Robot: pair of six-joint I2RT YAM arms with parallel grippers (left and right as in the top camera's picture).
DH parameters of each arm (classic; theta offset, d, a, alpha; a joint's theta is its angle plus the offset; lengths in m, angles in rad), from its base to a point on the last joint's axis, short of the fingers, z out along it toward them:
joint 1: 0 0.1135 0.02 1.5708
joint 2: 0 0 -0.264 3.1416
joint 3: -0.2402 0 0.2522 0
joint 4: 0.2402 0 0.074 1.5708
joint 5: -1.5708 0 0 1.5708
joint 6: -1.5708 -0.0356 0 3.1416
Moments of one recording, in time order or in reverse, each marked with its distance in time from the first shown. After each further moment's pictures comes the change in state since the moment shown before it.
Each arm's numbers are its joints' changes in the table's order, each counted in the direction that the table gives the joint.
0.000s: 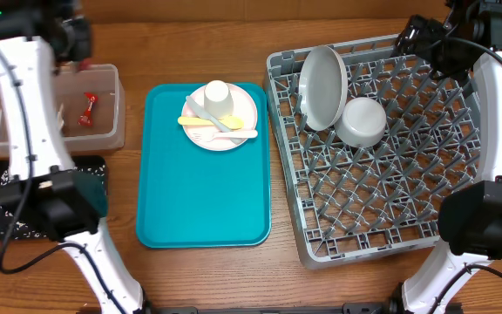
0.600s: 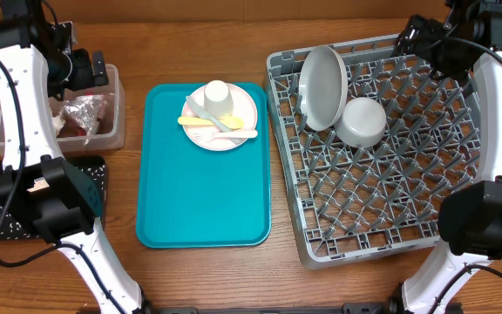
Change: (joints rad) left arm 0.028 0.000 0.167 0.047 -0.055 0.059; right arm 0.000 0.000 0.000 0.000 0.000 0.000
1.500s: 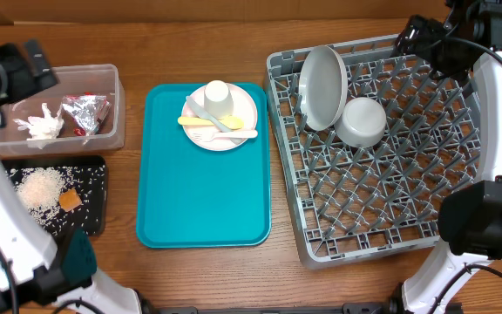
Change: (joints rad) left arm 0.098 0.373 -0.230 0.329 0.062 0.209; right arm 0.000 0.000 0.000 0.000 0.000 0.000
